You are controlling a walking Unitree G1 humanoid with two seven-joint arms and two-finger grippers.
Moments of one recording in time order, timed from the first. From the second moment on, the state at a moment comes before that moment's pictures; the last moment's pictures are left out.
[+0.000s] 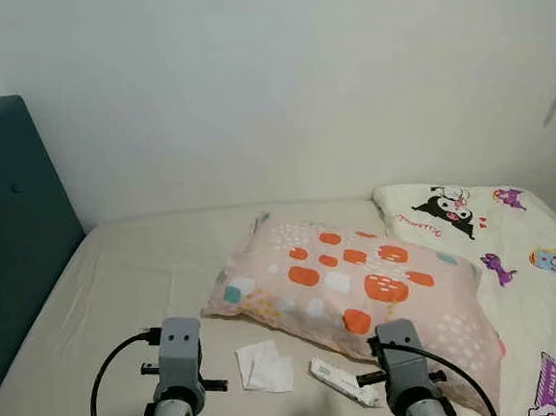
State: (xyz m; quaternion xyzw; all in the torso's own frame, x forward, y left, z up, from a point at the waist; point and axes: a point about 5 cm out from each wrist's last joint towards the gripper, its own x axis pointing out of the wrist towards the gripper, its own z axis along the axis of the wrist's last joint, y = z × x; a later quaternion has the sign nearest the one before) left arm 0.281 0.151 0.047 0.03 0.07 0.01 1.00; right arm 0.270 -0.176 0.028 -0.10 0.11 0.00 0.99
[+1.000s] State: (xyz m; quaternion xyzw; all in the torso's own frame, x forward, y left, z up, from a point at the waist) left arm 0.280 0.150 0.048 0.03 0.07 0.01 1.00; right arm 0.270 -0.178 0.030 -0.08 0.10 -0.01 0.99
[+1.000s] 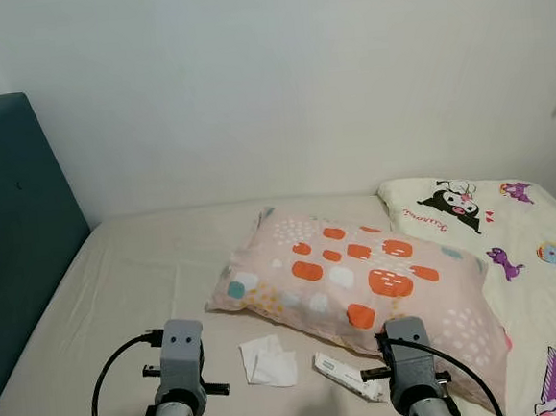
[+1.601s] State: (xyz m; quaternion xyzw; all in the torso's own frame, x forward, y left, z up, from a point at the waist) left arm 0.279 0.150 0.046 0.04 0.08 0.00 1.00; right arm 0.271 -0.179 0.031 -0.08 0.10 -0.01 0.99
